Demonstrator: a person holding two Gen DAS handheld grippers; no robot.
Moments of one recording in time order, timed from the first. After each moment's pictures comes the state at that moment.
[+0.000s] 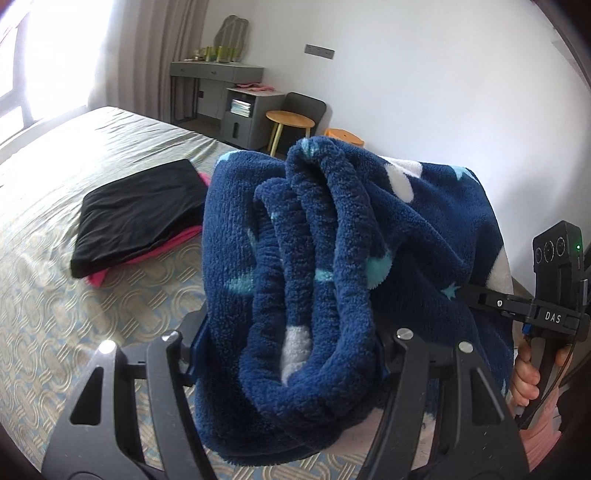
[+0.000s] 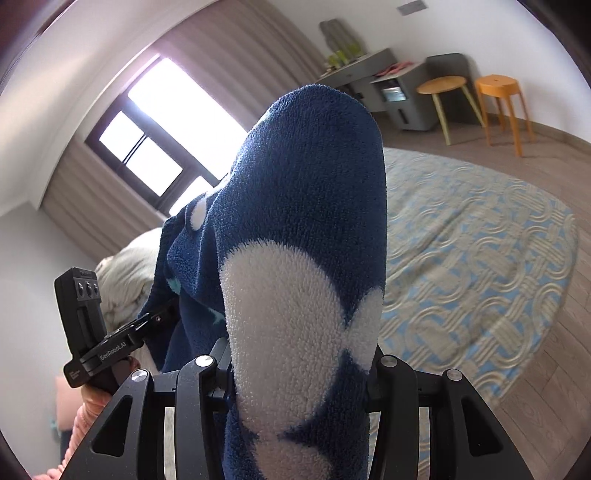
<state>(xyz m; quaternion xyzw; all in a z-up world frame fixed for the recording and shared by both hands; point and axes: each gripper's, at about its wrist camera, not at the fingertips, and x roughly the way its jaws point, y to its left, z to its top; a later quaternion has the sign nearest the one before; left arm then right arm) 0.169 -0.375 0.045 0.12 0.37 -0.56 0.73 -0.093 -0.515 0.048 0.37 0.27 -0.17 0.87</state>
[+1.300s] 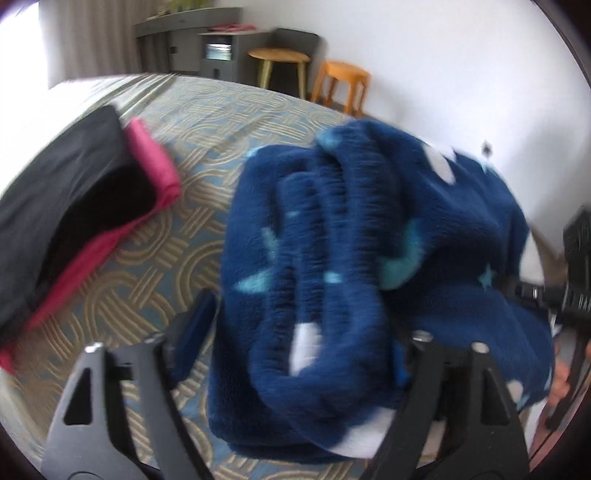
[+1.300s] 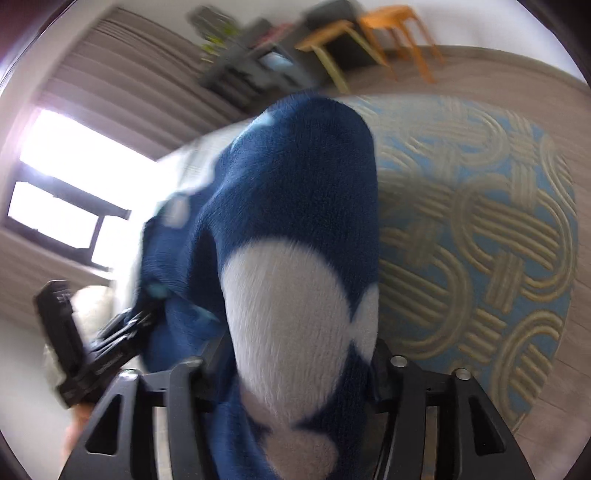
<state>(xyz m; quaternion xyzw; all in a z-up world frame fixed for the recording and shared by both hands) 0.213 -0.527 -0.092 0.20 0.44 -0.55 0.68 -0.076 -0.669 -0.086 0.48 0.32 -0.30 0.76</state>
